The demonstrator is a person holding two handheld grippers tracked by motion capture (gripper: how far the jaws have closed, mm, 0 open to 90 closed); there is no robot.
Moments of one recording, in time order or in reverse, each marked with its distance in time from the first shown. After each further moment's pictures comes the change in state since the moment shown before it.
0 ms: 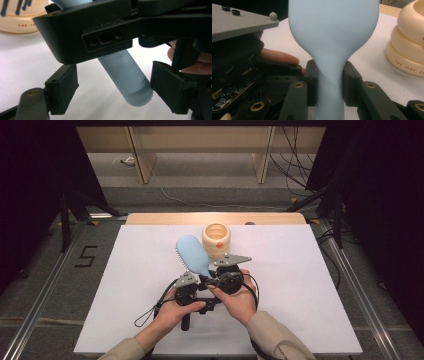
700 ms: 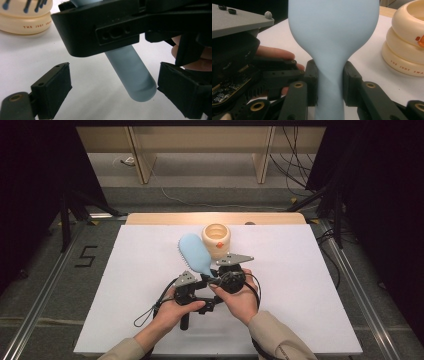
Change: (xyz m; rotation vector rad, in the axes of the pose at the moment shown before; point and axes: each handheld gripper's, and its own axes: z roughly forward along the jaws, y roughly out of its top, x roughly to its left) left arm 0.000 0.002 -0.002 0.004 0.022 0.005; right arm -0.003 0.001 -0.004 -0.008 -0.009 0.004
